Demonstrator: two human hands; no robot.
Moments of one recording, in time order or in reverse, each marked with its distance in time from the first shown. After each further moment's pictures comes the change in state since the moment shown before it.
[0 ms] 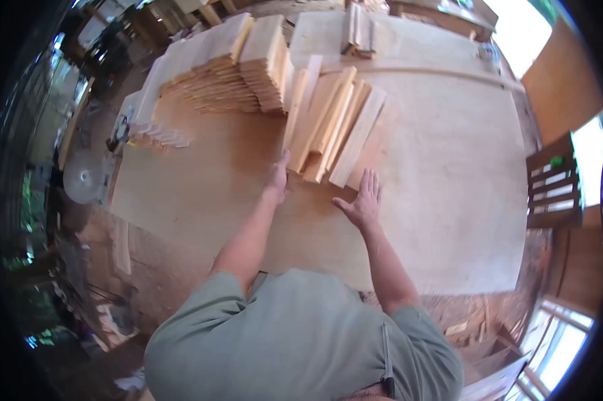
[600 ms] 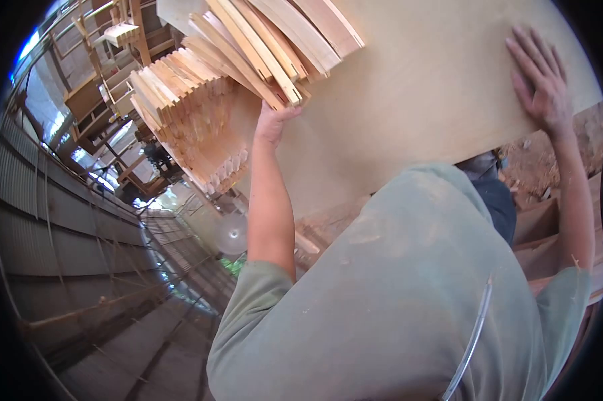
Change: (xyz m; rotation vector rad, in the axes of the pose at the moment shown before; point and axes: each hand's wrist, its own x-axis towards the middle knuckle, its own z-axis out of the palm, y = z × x) left_hand 0.007 0.080 -0.005 0.905 -0.410 0.014; right_hand -0.208 0.162 -0.084 -0.383 0.212 0.160
